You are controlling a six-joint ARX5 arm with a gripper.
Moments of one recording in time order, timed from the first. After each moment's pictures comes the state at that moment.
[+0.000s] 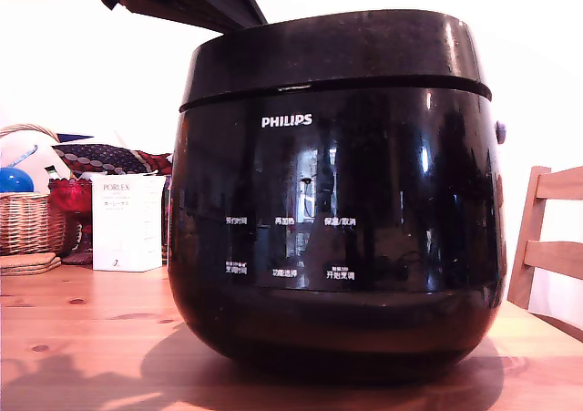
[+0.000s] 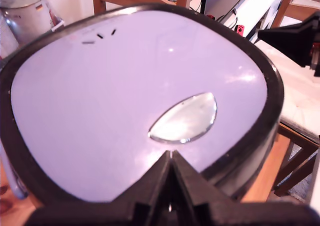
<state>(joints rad) -0.84 1.13 0.86 -0.32 0.16 0.02</state>
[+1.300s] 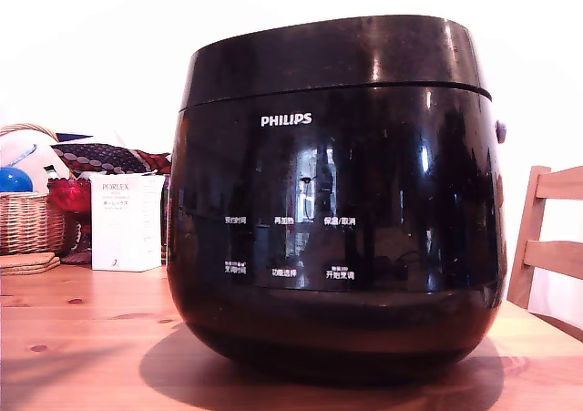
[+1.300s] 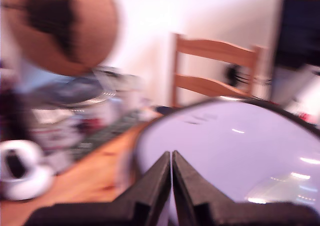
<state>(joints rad) -0.63 0.92 0.73 0.03 0.03 0.03</state>
